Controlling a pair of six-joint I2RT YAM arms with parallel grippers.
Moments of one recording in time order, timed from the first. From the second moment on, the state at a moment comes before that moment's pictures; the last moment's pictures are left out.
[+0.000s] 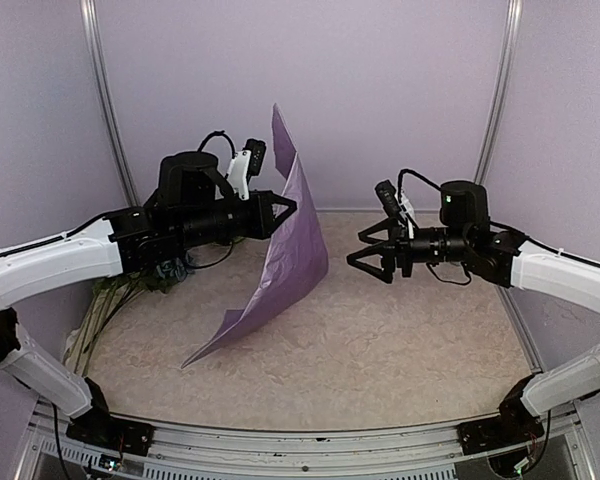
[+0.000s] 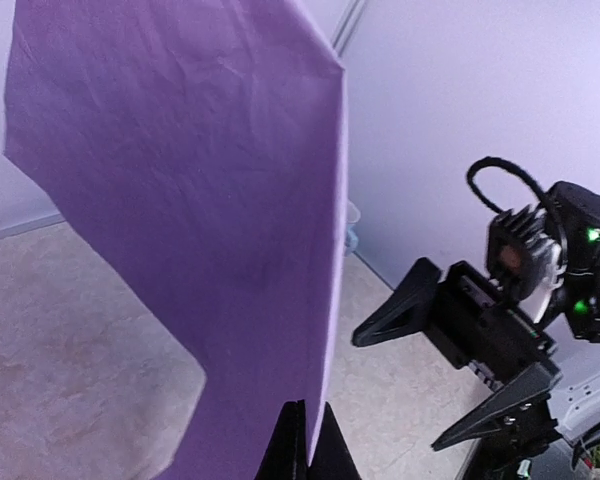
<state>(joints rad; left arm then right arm) -0.91 1.44 1.27 -0.05 -0.06 -0.41 0.60 1.28 0.95 0.02 -0.63 0.00</state>
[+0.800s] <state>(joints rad) -0.42 1.60 1.03 0.09 0.34 -0.54 0.41 1.20 0.95 -0.05 -0.53 0.13</state>
